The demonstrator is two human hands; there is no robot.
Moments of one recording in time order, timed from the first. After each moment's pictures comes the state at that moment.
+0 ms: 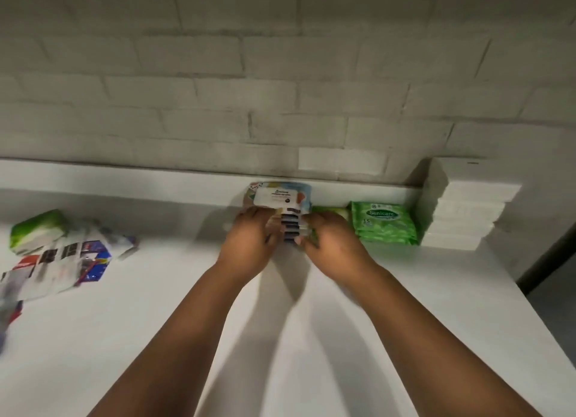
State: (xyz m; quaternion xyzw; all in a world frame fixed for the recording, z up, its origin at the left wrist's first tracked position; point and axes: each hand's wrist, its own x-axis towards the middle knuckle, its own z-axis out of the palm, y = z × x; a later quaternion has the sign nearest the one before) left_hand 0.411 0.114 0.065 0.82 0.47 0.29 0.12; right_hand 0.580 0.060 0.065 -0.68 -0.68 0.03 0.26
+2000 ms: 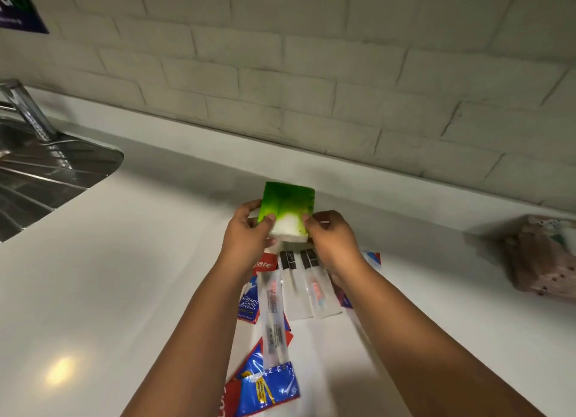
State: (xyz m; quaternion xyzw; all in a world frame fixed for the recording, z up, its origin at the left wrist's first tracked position) left_hand -0.058 0.300 0.031 0.43 0.54 0.52 0.51; right_hand 0.093 0.299 0.026 -0.65 -0.47 0.40 0.43
